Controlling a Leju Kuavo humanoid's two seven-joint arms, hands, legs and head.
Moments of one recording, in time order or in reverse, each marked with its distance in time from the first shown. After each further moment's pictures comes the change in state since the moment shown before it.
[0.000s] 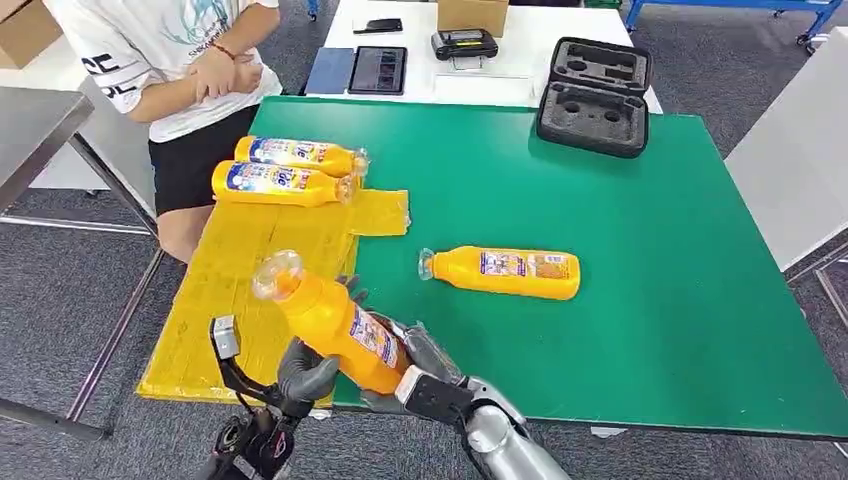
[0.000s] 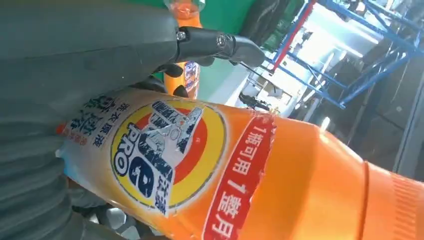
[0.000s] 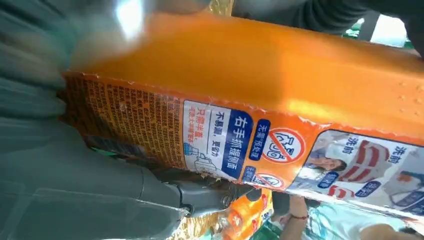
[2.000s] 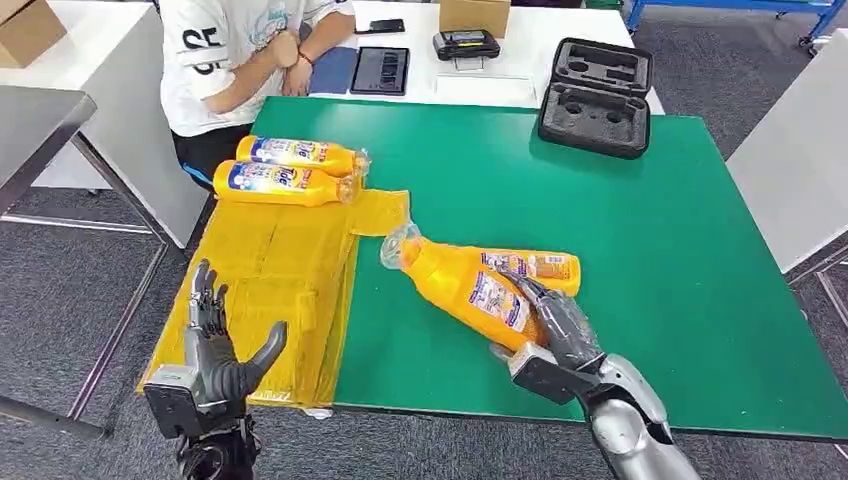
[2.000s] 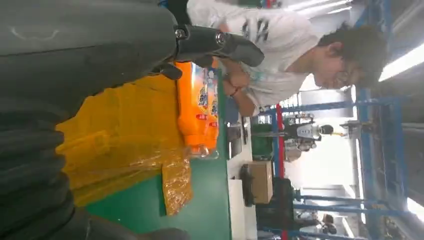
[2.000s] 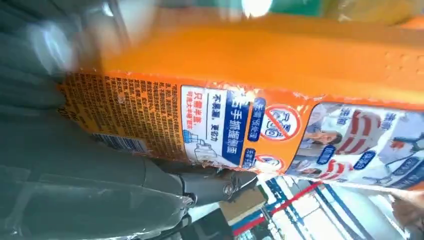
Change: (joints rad) left arm 0.212 -0.029 0.094 -0.433 -0.600 0.963 -0.236; right arm 0.144 -0.365 -0.187 -0.527 0.074 -0.141 0.225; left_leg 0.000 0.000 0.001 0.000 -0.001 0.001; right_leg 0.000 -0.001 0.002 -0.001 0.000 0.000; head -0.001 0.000
